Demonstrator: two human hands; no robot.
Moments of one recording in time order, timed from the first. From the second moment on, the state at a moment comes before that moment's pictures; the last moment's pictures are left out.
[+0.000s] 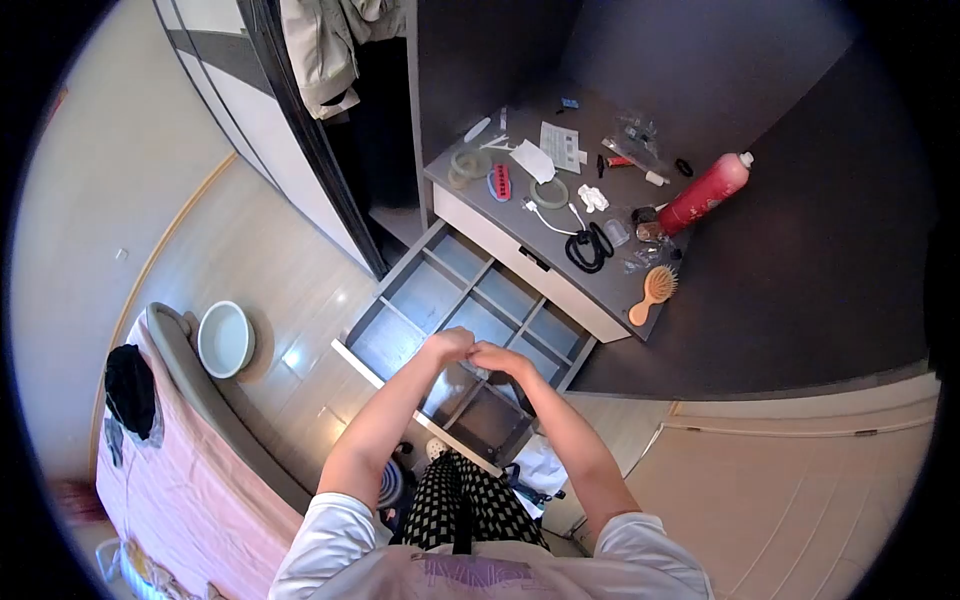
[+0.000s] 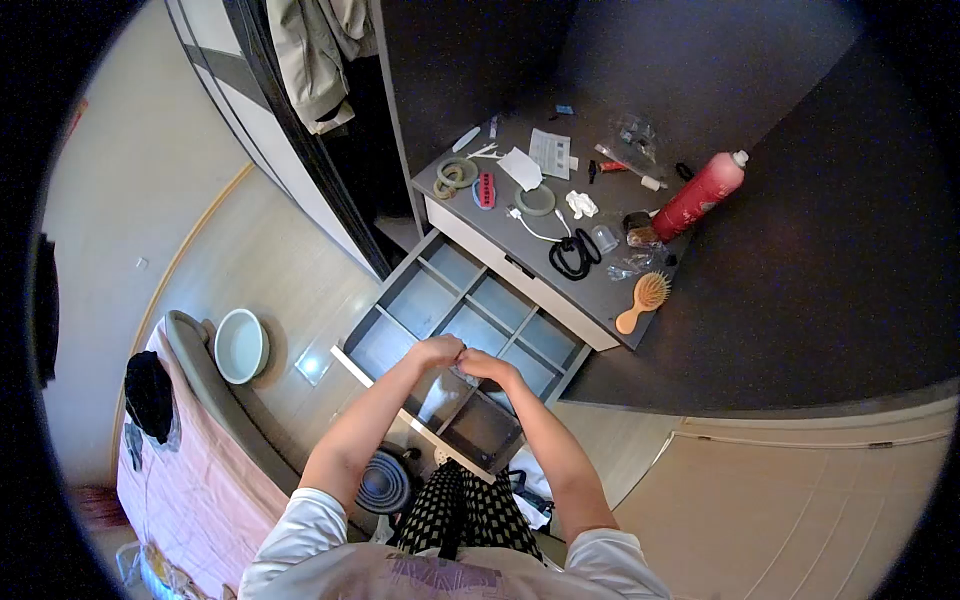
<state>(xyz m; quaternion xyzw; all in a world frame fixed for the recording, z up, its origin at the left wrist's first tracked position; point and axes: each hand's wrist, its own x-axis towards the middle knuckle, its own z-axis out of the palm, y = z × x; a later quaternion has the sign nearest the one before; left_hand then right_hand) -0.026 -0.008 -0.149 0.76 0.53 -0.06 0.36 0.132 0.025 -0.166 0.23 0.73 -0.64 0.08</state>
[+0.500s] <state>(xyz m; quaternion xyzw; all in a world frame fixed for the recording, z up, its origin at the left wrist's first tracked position) -0.066 -0.051 0.014 0.63 0.53 0.27 0.50 0.163 -0.004 0.011 0.27 0.38 -0.88 -0.14</state>
